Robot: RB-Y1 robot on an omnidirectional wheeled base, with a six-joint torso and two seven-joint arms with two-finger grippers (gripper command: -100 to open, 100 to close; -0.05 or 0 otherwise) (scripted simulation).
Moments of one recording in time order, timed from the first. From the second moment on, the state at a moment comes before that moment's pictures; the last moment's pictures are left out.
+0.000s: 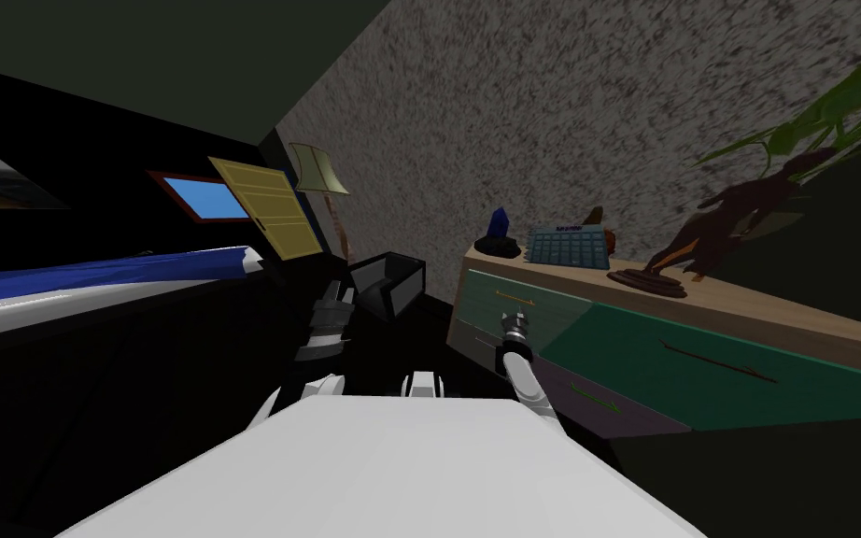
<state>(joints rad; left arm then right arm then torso) 0.55 0.03 -0.01 -2.21 -0.05 -0.46 0.14 0.19 -0.21 -0.08 -1.60 1.90 0.43 0.61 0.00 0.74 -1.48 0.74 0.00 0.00</state>
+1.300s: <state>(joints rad) 0.55 0.03 -0.01 -2.21 -0.05 -0.46 0.14 0.12 -0.28 -0.11 -1.48 2.11 0.52 0.73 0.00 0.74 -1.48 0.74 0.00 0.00</state>
